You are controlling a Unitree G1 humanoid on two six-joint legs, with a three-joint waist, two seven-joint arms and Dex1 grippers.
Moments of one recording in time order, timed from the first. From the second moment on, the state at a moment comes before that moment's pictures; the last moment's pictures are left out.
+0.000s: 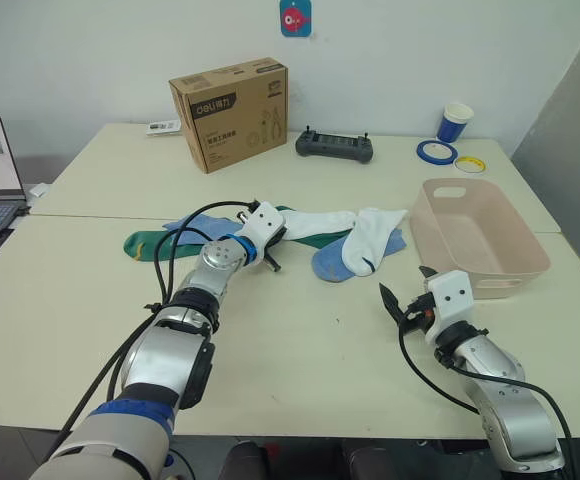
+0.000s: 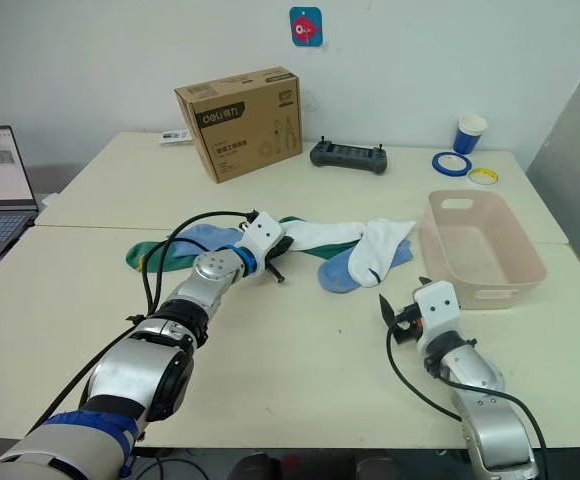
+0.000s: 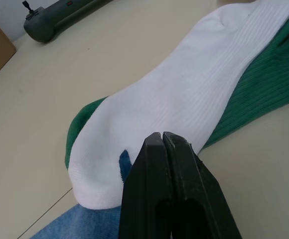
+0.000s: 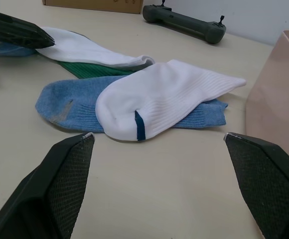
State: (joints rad) left arm -0.99 0.28 -0.08 1.22 0.15 -0.29 -0.55; right arm 0.03 -0.29 0.03 -0.43 0.09 0.36 0.27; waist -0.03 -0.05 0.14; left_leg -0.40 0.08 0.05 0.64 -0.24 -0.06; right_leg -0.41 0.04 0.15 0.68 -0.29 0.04
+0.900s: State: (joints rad) left arm -1.07 0.28 -0.11 1.30 0.22 -0.20 -0.47; right arm 0.05 -0.29 0.03 -0.44 0.08 0.36 0.26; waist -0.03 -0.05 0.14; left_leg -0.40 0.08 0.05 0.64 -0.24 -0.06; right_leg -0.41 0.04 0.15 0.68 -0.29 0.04
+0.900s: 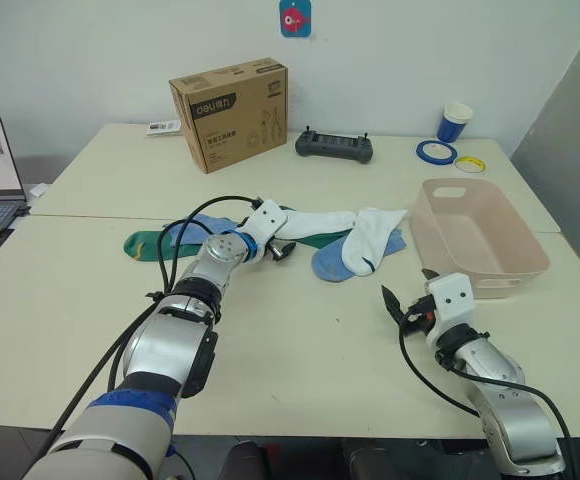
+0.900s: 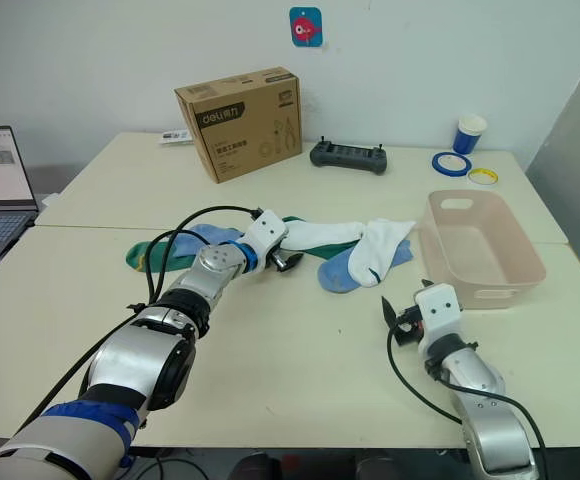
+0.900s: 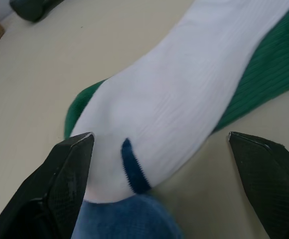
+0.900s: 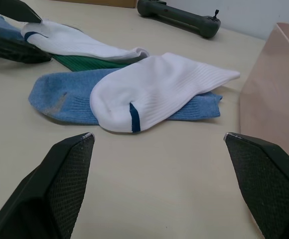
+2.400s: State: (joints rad) left arm -0.46 0.68 -0.08 0.37 0.01 -0.26 -1.13; right arm -0.06 -0.39 0.08 -0.35 0.06 0.29 0.41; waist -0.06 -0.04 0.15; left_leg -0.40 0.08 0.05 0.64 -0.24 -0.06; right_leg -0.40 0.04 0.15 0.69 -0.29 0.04
